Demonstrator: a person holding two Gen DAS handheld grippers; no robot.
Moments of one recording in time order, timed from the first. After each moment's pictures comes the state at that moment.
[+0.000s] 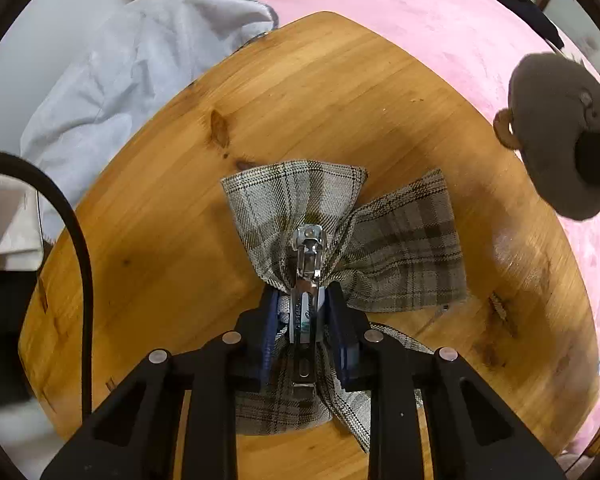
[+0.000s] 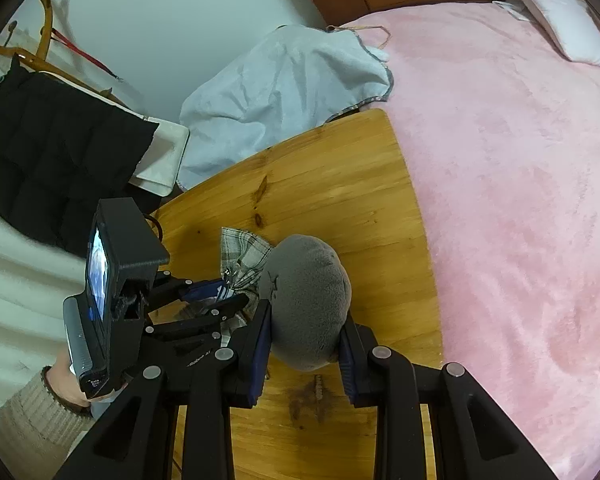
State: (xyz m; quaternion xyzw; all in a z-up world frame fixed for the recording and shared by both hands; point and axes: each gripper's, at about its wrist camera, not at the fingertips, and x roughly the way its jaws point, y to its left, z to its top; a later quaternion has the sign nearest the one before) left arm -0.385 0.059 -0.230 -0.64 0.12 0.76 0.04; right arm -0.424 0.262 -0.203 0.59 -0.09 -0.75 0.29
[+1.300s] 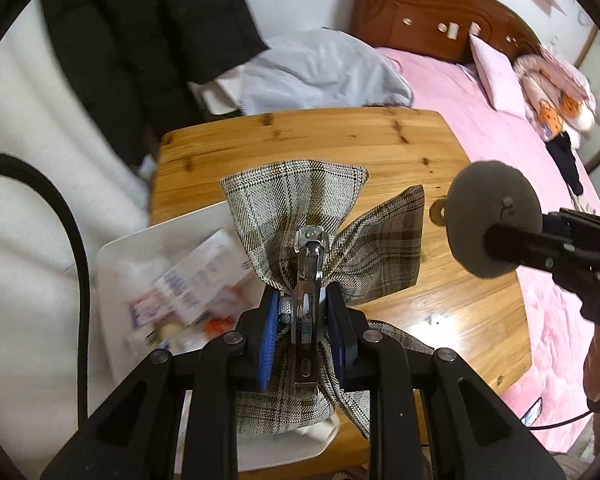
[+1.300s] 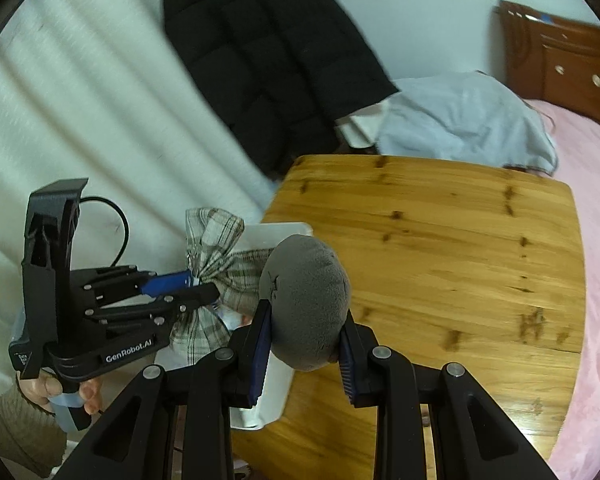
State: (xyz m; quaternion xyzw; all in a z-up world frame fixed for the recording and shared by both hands) left arm -0.065 -0.074 -0.026 -0.54 -0.07 0.83 -0.14; right arm -0.142 0.086 -0.040 0.50 0.04 -0.73 0.46
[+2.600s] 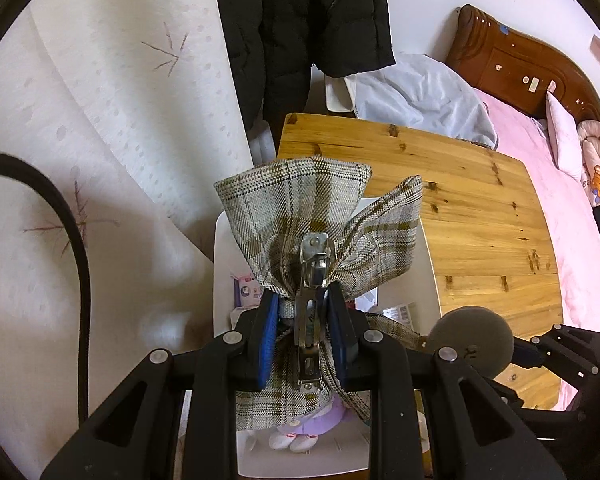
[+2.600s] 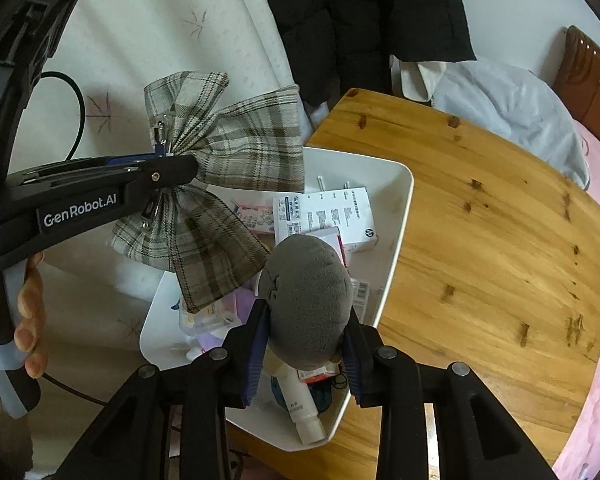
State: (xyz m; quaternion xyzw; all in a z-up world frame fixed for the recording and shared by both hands) left arm 0.005 -0.193 -0.035 -0.51 -0.12 0.82 -0.24; right arm -0.050 -0.055 -0.101 0.53 0.18 -0.70 0.44
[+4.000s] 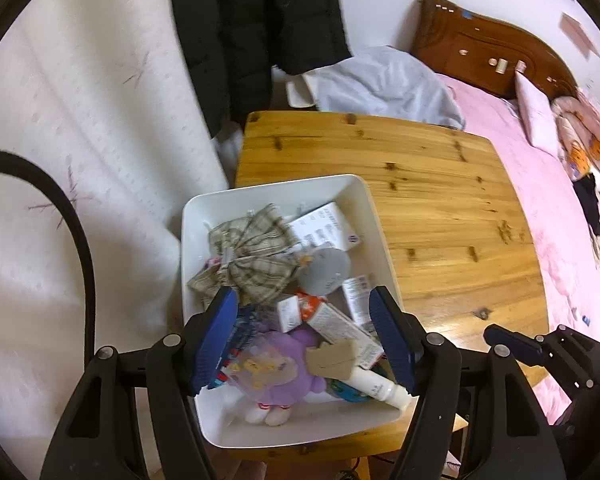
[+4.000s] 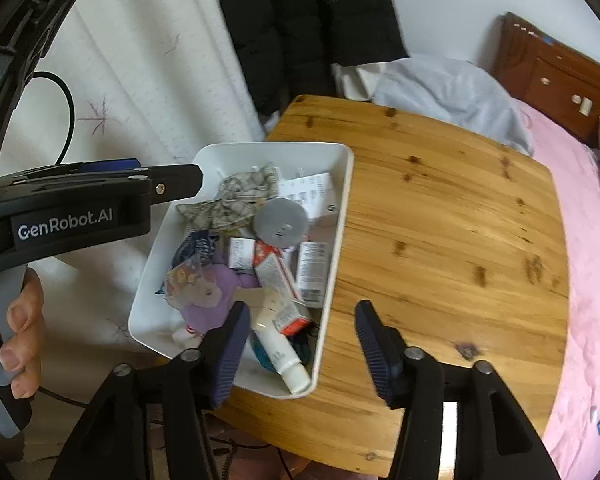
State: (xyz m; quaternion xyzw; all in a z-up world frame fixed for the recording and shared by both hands) left arm 0.018 -0.139 -0.018 -0.52 -0.10 0.83 -0.19; right arm -0.011 0.010 -0.078 0.52 0.16 -0.77 0.35
